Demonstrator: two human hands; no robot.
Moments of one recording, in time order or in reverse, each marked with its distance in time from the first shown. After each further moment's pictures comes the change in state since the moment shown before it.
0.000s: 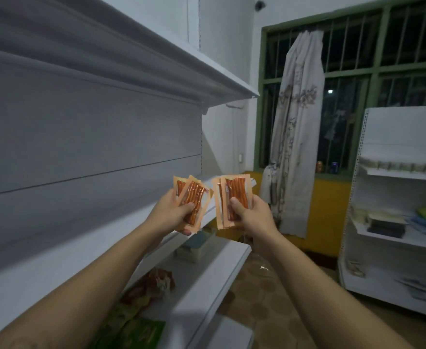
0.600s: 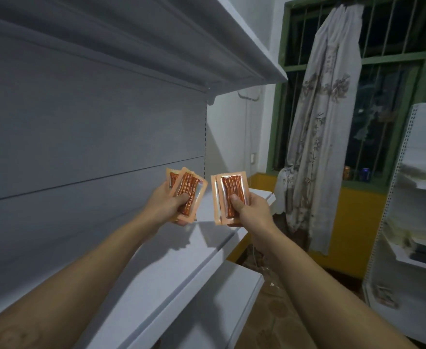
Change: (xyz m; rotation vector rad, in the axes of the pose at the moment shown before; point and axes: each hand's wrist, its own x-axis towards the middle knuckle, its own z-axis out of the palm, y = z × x) left_hand 0.252 -0.068 0.008 -0.070 0.121 -0.072; right_hand 0.264 0.074 0.032 -0.020 -0.045 0.064
